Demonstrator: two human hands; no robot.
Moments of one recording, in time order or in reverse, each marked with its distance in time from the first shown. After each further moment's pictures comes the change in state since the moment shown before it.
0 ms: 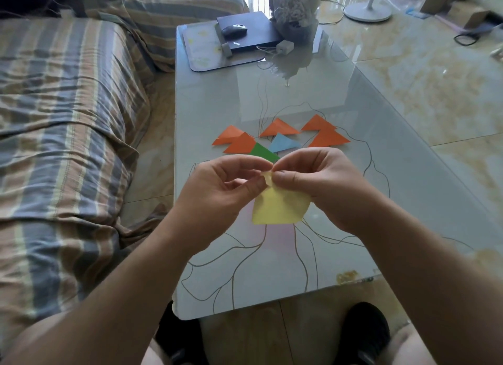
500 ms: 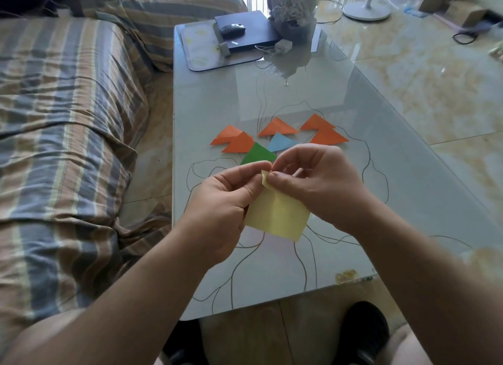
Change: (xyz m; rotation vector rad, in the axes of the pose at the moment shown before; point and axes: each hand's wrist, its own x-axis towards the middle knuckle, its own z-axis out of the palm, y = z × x) left_hand -0.003 -0.004 0.025 -0.532 0.102 -0.291; right_hand -0.002 0.002 0.006 -0.284 0.119 -0.121
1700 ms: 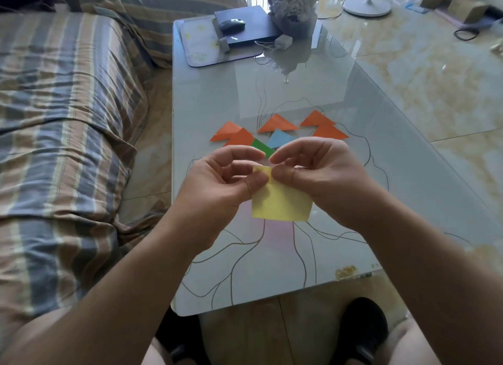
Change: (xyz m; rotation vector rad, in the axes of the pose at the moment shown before) left_hand -0.001 0.015 -0.010 0.296 -0.070 0.208; right_hand -0.002 -0.004 -0.005 0.223 -0.072 -0.010
